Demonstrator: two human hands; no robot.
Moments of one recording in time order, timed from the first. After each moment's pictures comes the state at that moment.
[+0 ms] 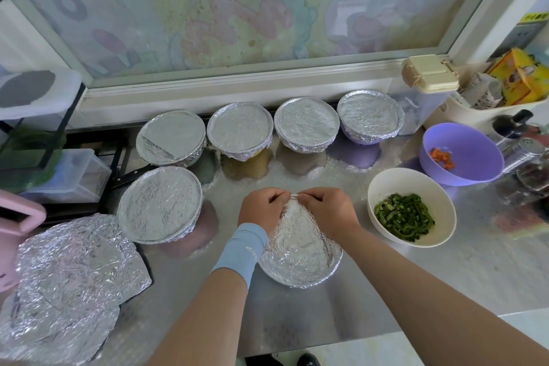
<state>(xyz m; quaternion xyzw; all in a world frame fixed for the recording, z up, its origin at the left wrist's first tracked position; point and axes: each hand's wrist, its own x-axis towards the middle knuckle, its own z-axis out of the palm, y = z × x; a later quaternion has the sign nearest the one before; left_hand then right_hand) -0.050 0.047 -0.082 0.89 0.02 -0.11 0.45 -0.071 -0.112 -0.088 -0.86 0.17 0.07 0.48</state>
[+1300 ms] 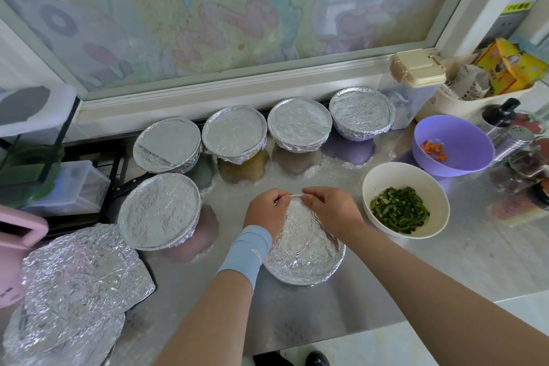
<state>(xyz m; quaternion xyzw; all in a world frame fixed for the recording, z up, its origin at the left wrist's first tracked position) -0.055 0.036 -0.076 0.89 0.02 -0.15 0.42 -0.078 -0.126 -0.082 -0.89 0.14 0.09 0.43</state>
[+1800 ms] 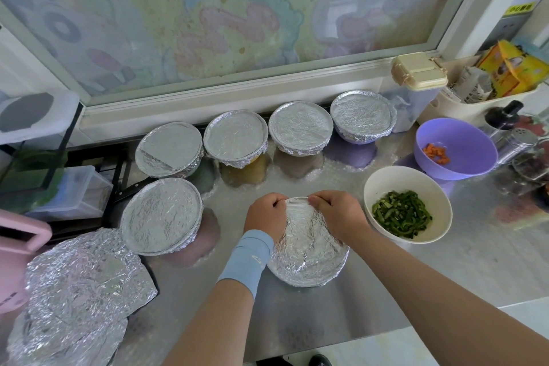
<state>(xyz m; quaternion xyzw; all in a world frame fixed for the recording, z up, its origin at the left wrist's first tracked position) -0.055 0.033 -0.071 0.88 0.06 -0.16 0.44 -0.078 -0.134 -0.084 -0.88 0.15 0.09 0.45</state>
